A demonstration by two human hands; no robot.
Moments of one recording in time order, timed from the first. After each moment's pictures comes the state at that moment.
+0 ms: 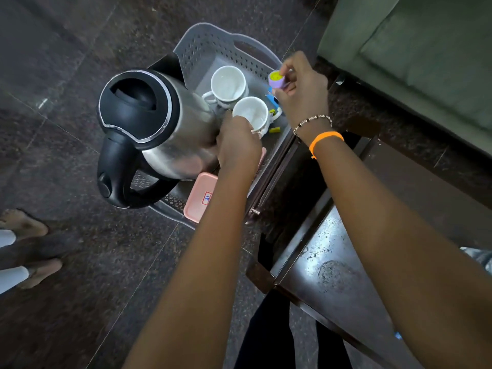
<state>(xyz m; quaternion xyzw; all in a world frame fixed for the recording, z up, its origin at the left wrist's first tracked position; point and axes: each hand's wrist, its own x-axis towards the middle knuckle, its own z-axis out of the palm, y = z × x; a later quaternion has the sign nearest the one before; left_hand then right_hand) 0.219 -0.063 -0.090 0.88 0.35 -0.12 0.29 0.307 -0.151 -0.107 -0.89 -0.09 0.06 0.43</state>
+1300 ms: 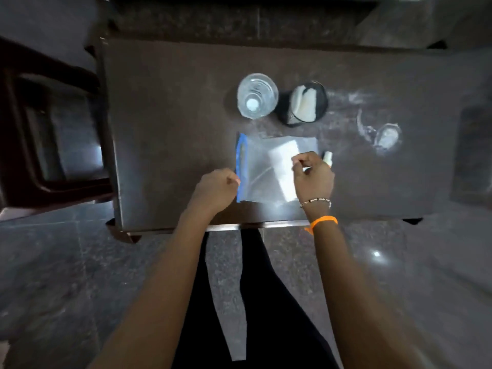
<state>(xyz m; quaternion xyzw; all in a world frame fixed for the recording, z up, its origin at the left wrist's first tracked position) 0.027 -0.468 -0.115 0.81 0.04 -0.50 0.30 -0.028 -0.646 -0.117 -0.84 0.41 0.05 0.35</state>
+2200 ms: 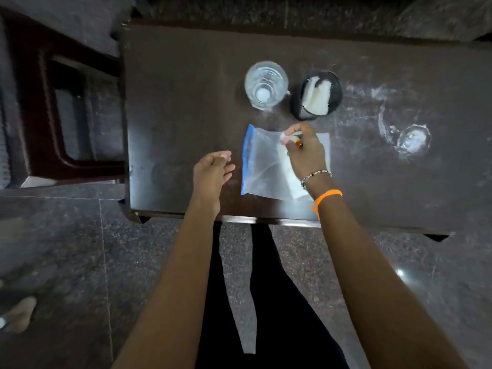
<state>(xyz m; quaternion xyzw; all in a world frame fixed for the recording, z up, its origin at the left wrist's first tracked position) 0.009 -0.484 -0.114 0.64 0.41 -0.28 0.59 0.009 -0.650 -0.127 -0.78 0.33 0.15 0.51</state>
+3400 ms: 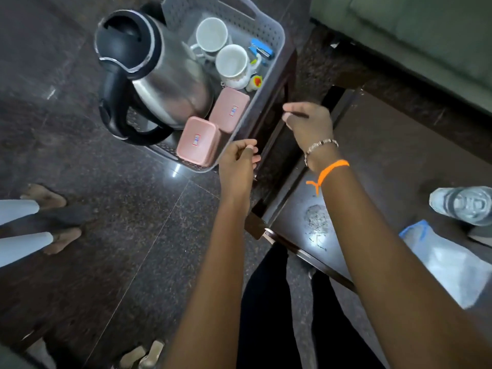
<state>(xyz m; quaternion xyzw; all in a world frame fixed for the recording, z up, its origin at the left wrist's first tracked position) 0.081 -0.152 -0.059 0.59 0.48 -0.03 0.65 0.180 -0.241 -0.083 -0.82 0.12 0.22 0.52</state>
